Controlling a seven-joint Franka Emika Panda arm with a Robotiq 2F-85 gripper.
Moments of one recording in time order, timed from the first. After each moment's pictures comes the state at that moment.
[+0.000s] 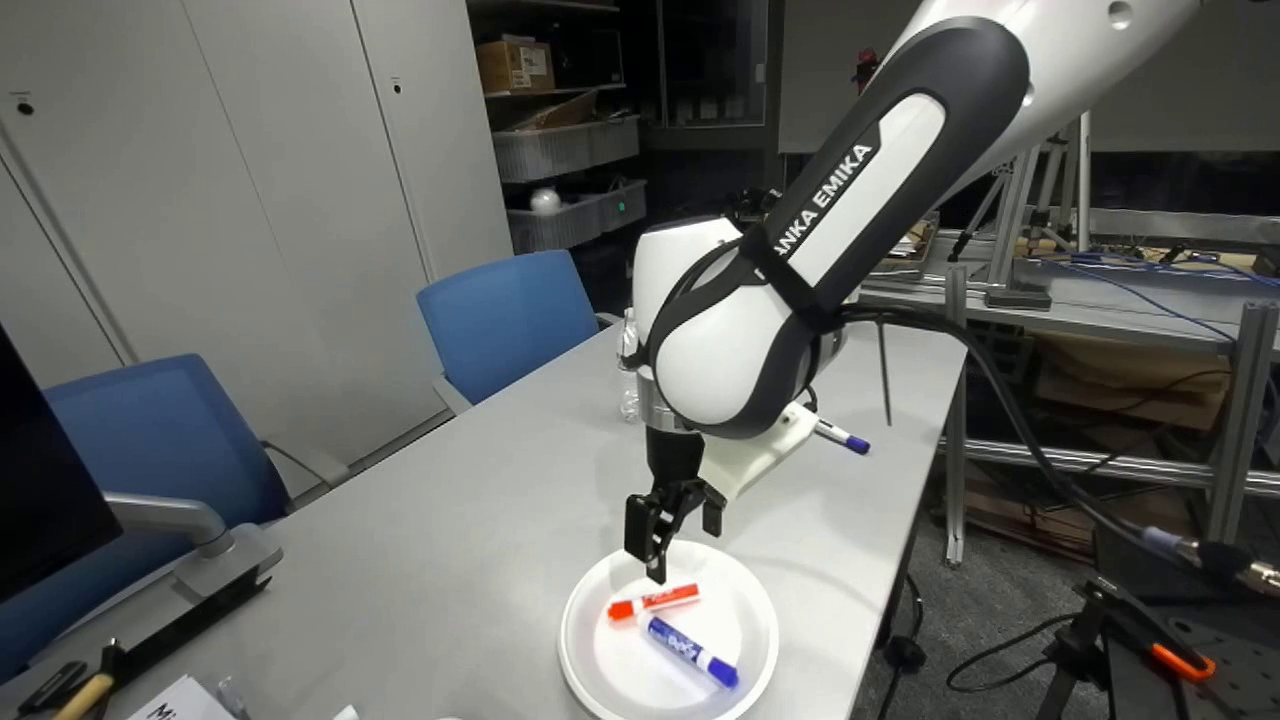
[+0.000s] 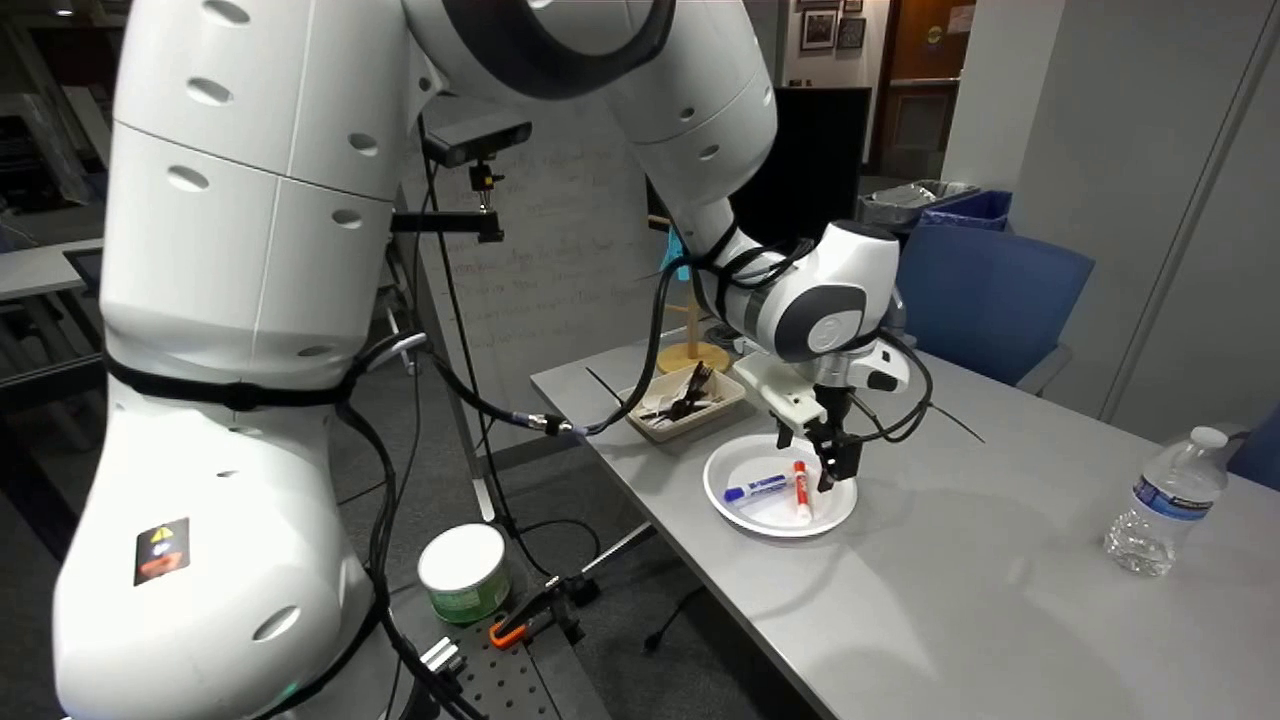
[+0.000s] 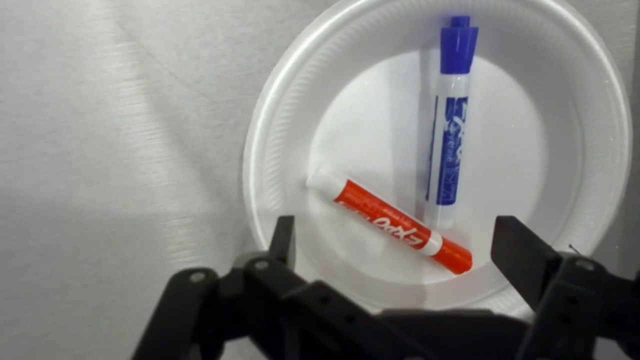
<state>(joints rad) 0.03 0.46 0.05 -2.09 0.12 2.53 0.13</state>
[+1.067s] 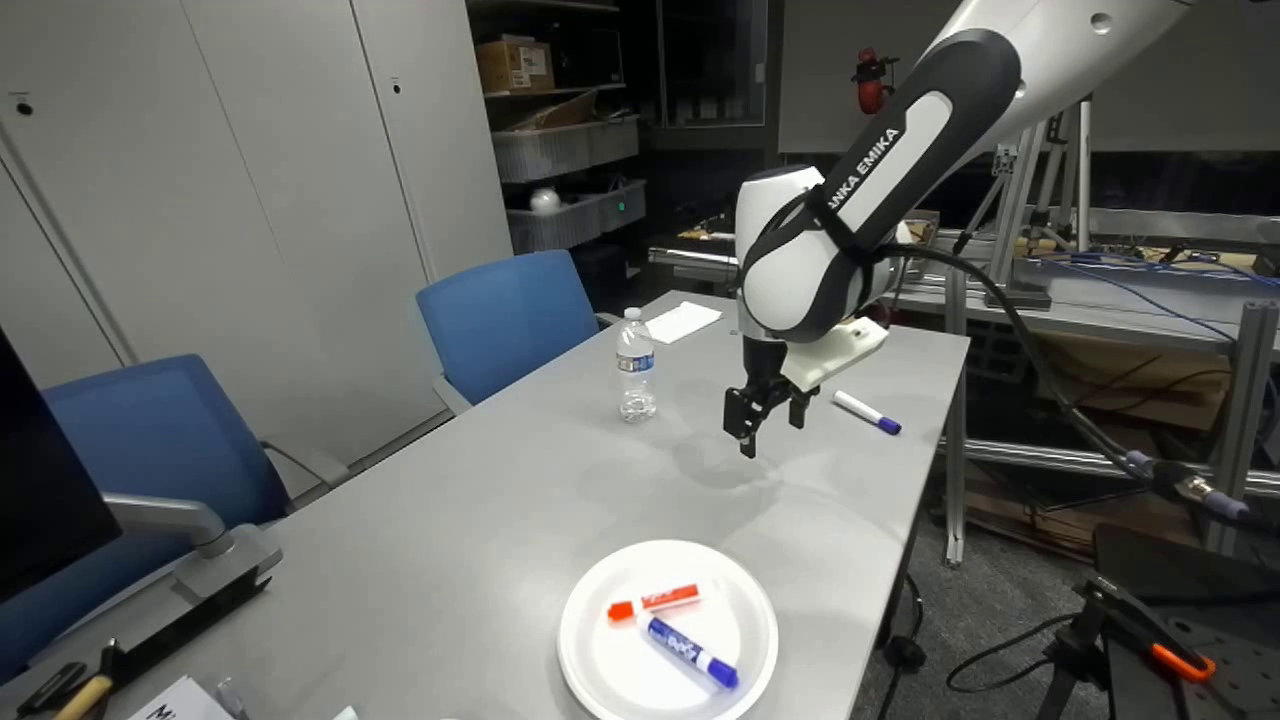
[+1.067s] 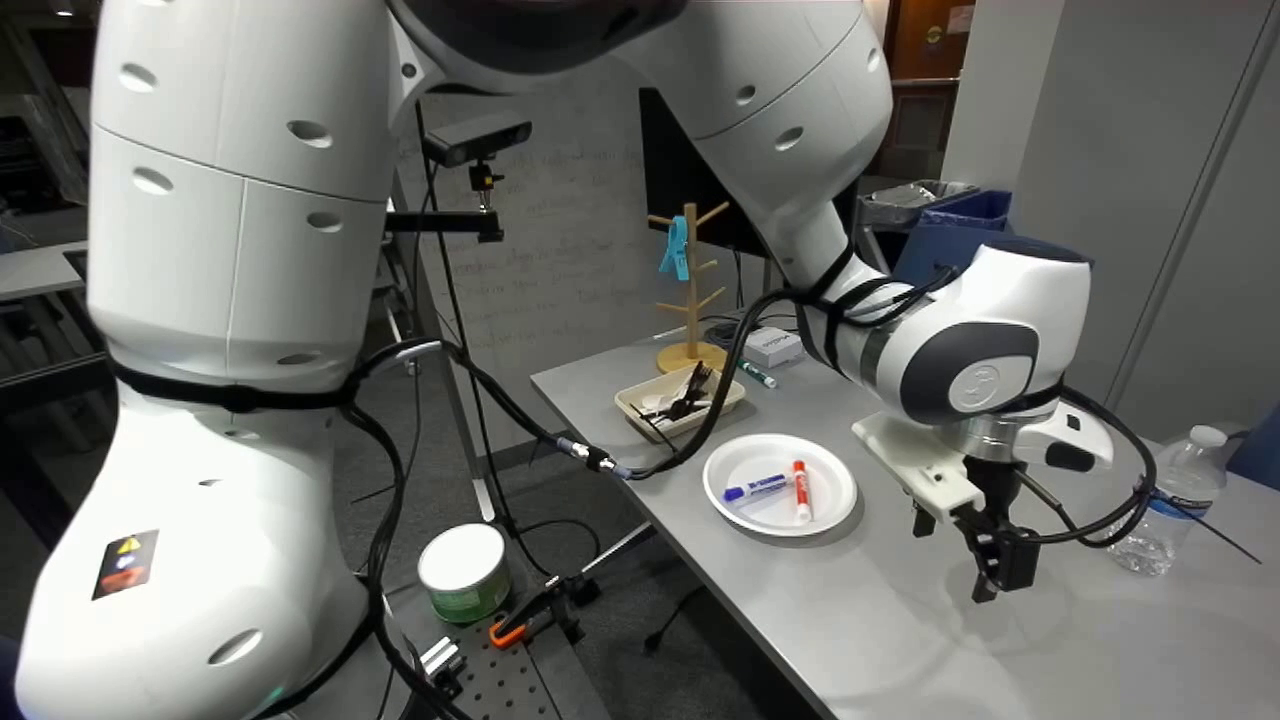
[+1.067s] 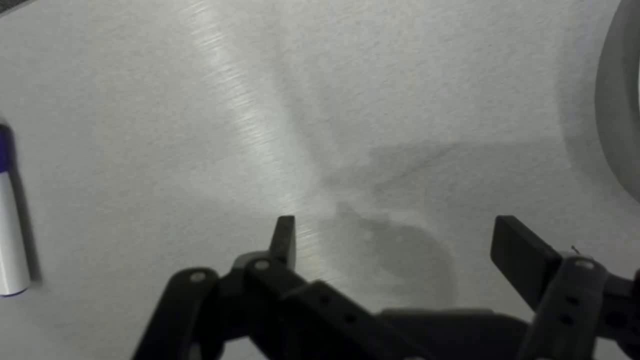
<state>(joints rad) -0.09 0.44 -0.17 -2.09 0.03 2.53 0.10</state>
